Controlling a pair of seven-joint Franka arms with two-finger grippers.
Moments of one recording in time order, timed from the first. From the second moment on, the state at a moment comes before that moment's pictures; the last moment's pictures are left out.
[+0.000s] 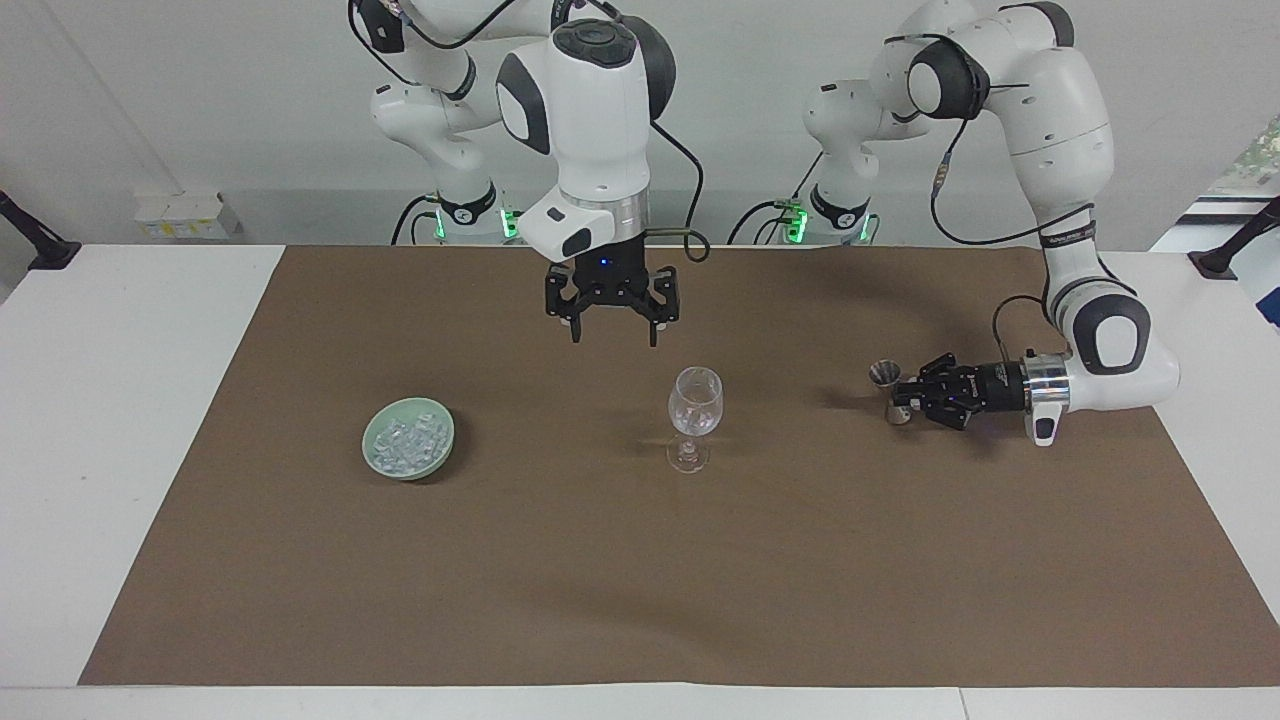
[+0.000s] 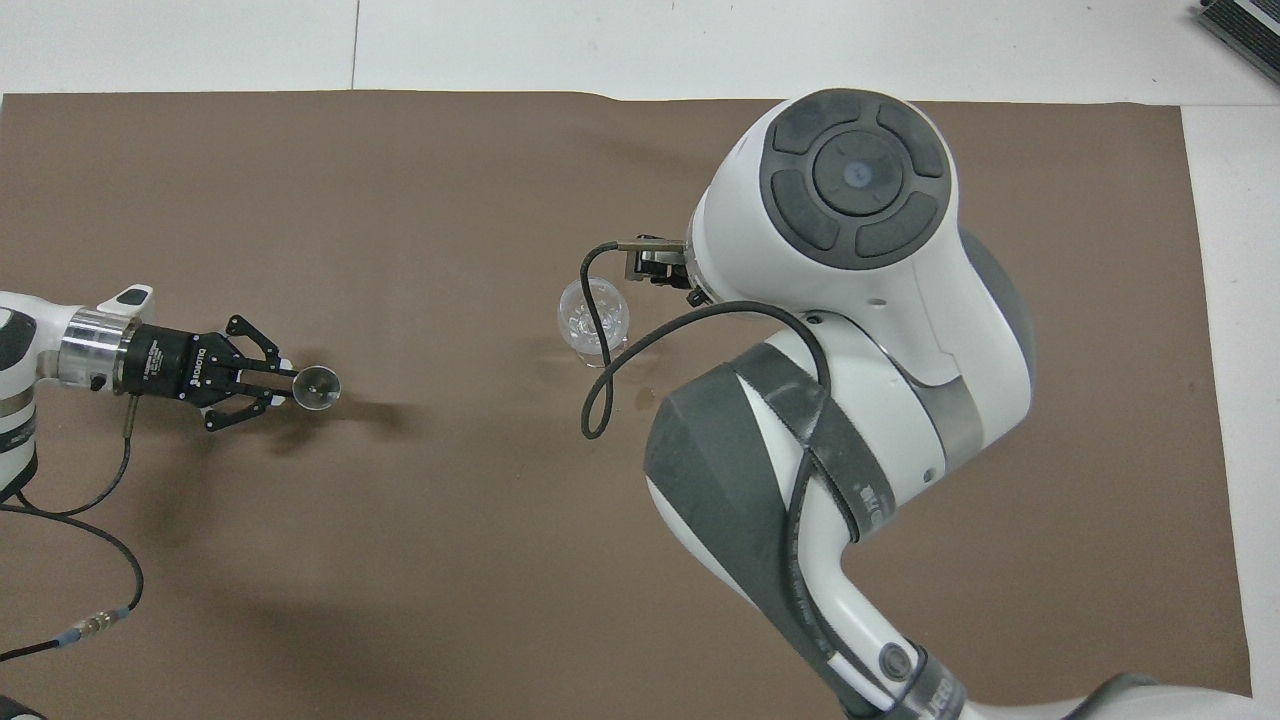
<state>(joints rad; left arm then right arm) 0.01 0.56 0.37 -1.80 -1.07 1.37 -0.55 0.33 0.33 0.22 -1.31 -0.14 1.79 0.68</state>
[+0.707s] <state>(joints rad) 0.06 0.61 0.35 -1.76 -1.14 1.33 -0.55 0.26 0.29 0.22 -1.31 -0.14 1.73 0.68</state>
